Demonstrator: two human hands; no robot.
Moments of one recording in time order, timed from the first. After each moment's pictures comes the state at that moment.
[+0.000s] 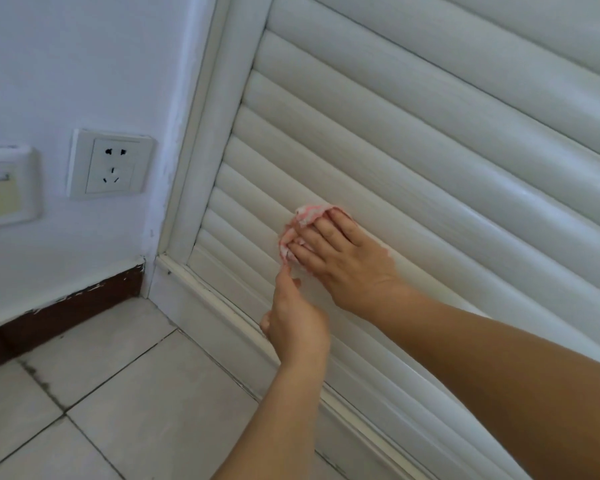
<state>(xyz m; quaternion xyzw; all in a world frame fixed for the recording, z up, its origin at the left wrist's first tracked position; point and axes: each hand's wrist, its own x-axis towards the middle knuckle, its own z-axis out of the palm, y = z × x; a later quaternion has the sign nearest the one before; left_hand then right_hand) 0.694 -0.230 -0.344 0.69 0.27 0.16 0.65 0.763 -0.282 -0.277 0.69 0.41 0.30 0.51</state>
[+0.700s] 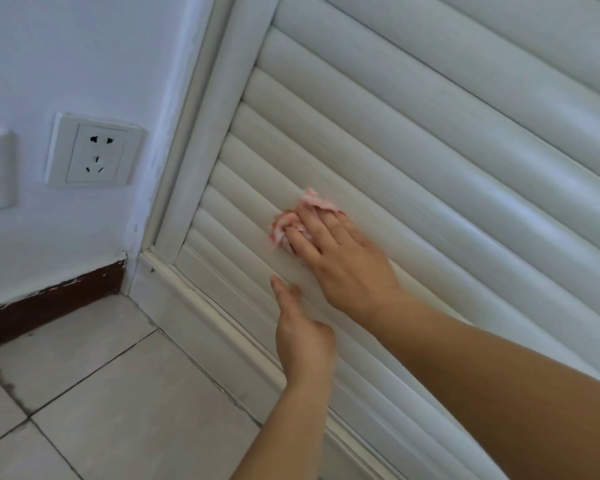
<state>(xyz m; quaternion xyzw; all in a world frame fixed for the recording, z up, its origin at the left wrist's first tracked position) 0.689 -0.248 -0.343 0.63 0.23 0.14 0.73 0.749 -0.271 -0.261 0.79 0.43 0.29 0.32</state>
